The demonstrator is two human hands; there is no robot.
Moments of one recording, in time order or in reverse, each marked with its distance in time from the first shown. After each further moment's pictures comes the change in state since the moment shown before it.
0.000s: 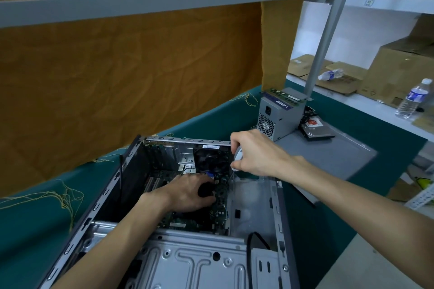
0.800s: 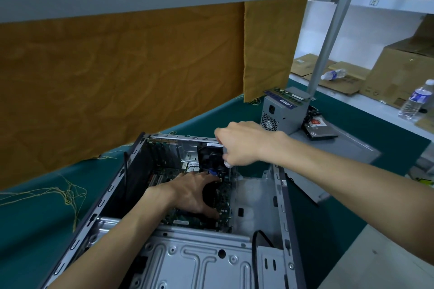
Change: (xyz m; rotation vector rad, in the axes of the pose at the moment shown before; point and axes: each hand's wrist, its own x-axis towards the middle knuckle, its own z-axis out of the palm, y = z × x) left_hand -0.004 0.003 -0.009 0.072 -0.150 -0.003; right_hand 0.030 -0.047 -0.020 -0.491 -0.248 -0.145
